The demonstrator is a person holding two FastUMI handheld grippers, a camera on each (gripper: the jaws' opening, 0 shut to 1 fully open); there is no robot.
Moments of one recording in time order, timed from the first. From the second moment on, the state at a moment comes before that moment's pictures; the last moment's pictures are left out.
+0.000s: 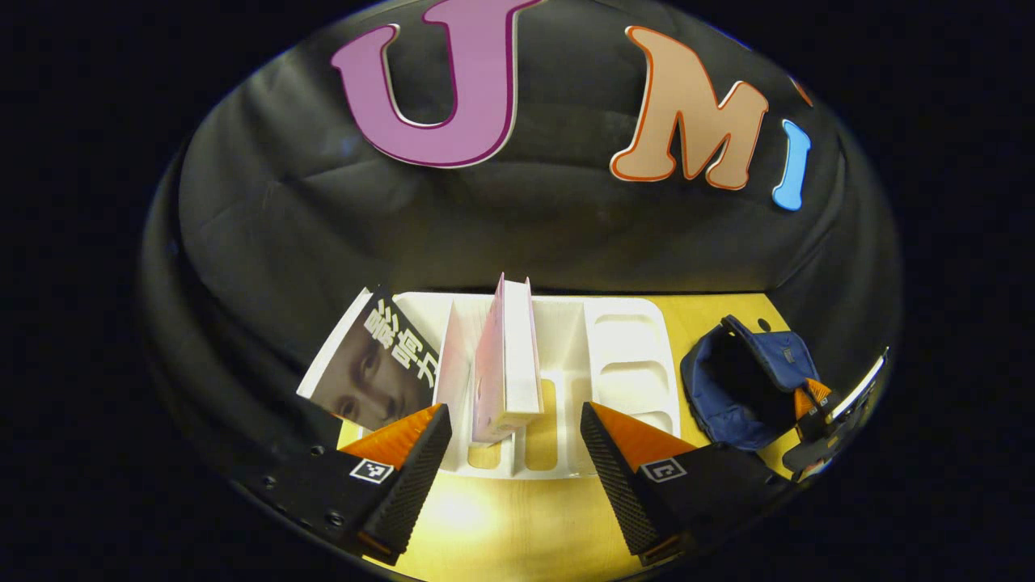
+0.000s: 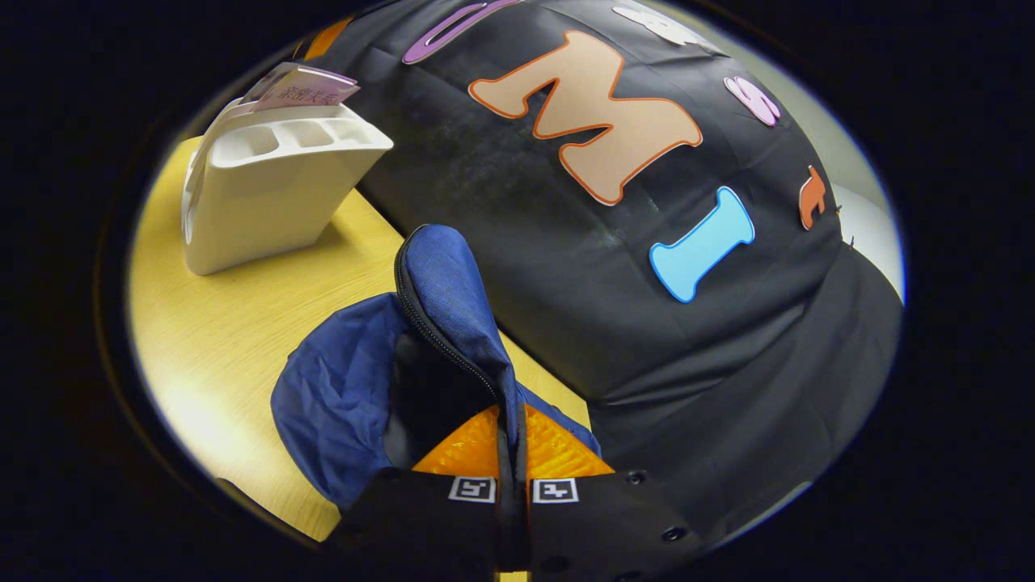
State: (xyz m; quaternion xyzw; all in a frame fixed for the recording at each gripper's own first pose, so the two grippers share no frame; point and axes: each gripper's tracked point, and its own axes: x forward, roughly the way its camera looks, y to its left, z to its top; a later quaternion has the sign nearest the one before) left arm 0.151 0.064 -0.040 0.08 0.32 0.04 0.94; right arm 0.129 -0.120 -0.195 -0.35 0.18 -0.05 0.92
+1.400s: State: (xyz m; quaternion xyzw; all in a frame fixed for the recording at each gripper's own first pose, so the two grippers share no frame) left arm 0.192 0.125 -0.116 0.13 0.58 0.04 0.80; right arm 0.125 -0.120 -0.197 -0.37 0.19 -0.04 0.91
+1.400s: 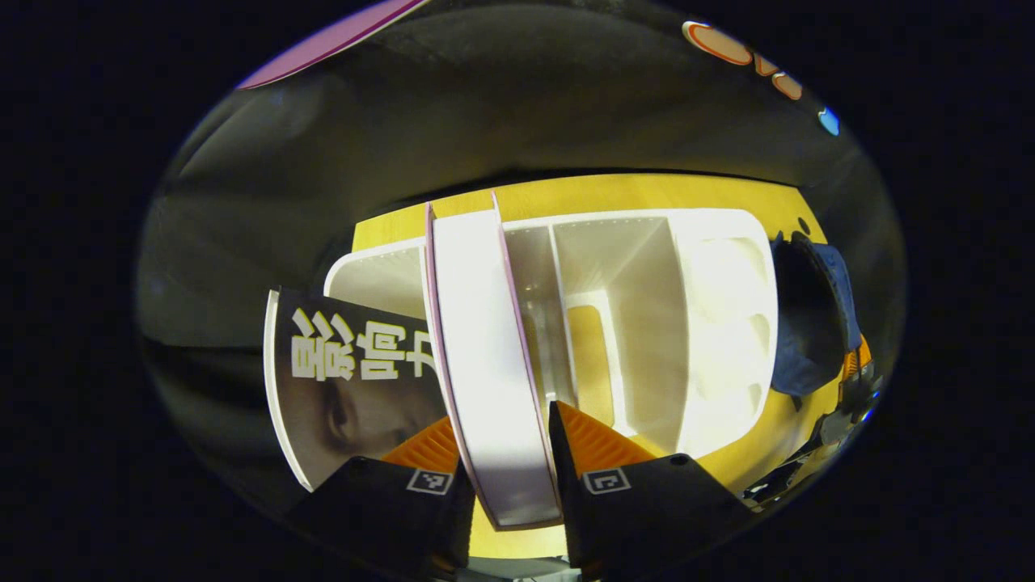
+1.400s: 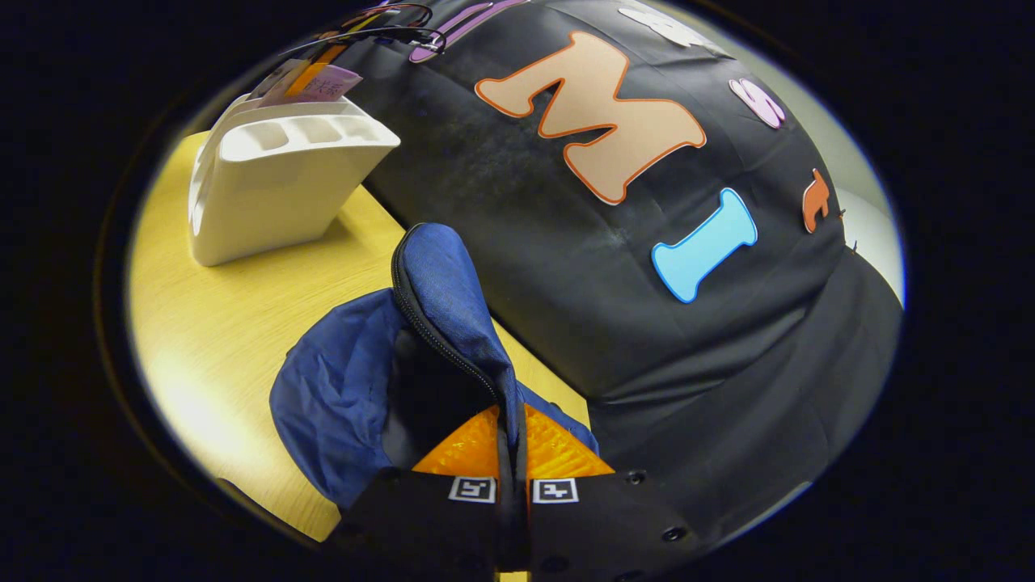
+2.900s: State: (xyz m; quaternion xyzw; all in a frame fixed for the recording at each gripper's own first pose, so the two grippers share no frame) left arm 0.092 0.112 0.004 0.08 0.54 0.08 0.83; right arm 0.125 -0.116 -0.203 -0.36 0.19 -0.03 0.91
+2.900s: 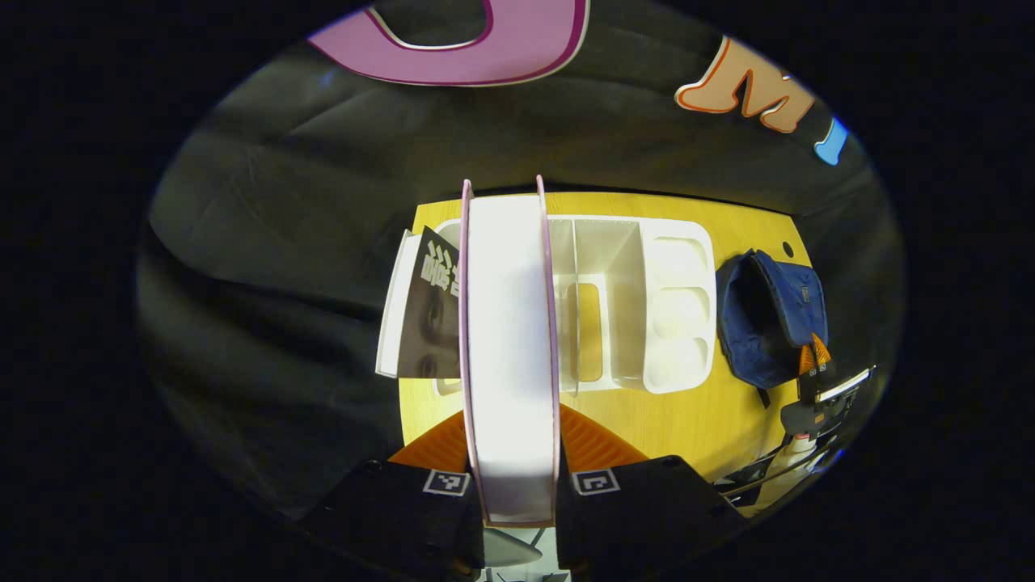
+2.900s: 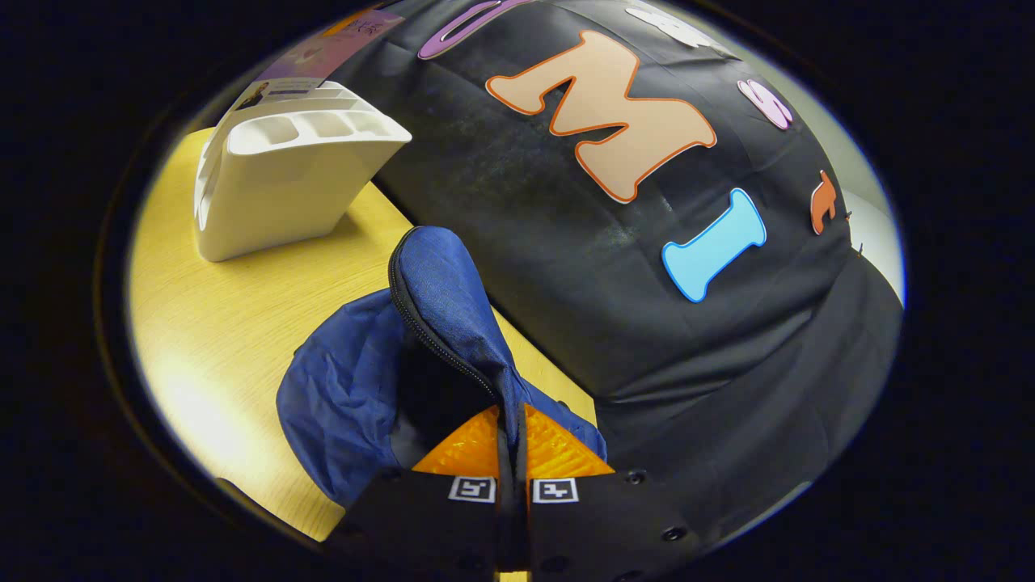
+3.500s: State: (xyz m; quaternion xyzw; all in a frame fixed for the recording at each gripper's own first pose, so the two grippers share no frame) left arm 0.027 0.102 0.067 0.06 0.48 0.11 0.87; right arm 0.126 -0.118 -0.202 -0.35 0.18 -0.03 0.92
